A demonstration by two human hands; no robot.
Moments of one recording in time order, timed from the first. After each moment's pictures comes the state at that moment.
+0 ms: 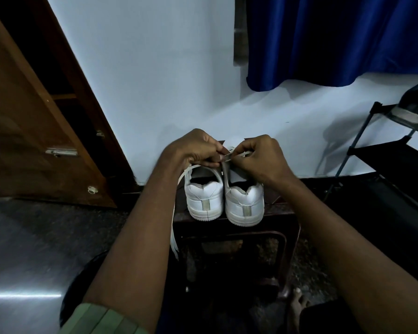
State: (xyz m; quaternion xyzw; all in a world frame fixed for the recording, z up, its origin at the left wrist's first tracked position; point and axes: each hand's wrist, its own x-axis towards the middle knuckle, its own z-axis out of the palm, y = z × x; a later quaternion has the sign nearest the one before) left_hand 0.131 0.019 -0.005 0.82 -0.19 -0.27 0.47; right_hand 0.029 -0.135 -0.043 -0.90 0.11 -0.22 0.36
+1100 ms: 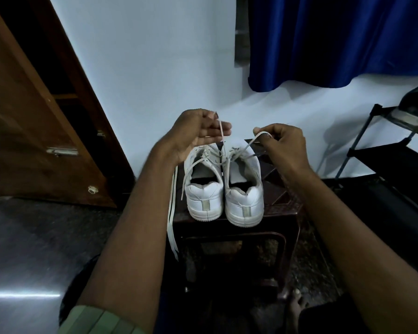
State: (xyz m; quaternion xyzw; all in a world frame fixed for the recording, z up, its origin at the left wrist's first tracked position) left_hand 0.132 0.028 0.021 0.68 -0.23 -0.22 0.66; right_hand 0.032 -0.170 -0.044 -0.78 0.18 -0.32 0.51
